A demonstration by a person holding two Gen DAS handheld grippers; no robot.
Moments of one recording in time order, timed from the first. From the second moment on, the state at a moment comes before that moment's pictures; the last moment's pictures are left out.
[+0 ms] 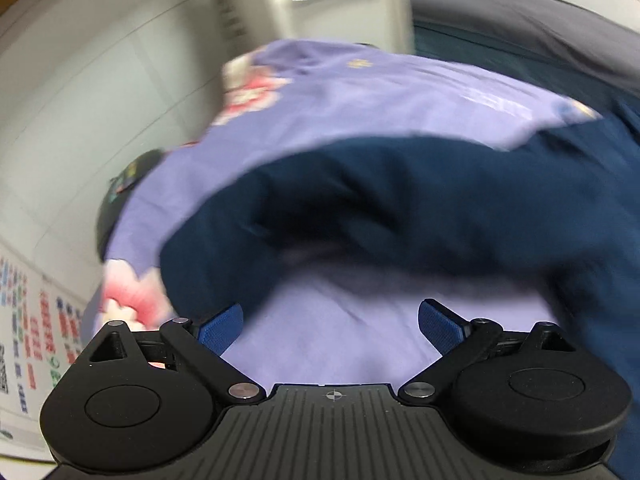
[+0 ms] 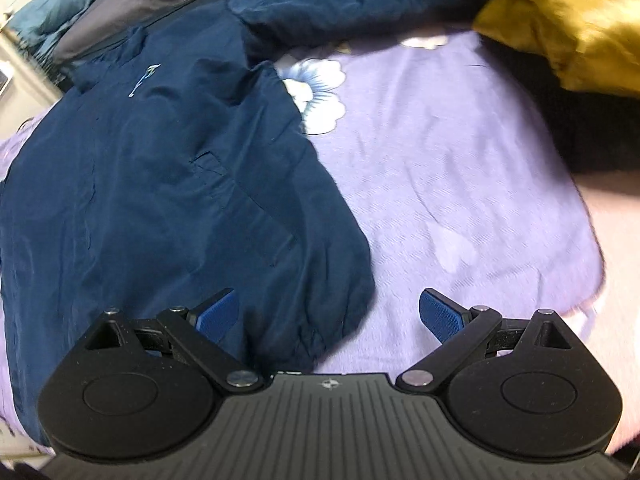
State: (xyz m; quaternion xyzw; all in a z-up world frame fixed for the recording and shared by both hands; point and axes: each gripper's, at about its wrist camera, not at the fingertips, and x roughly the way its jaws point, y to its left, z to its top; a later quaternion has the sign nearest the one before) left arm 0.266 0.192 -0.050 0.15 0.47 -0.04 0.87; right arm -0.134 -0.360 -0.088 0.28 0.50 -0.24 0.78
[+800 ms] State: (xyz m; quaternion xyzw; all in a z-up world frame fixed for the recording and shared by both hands) left arm 0.054 0.045 -0.131 0.12 0.58 -0.23 0.77; right arm -0.107 -0.378 -0.138 0.19 0.53 -0.03 0.83
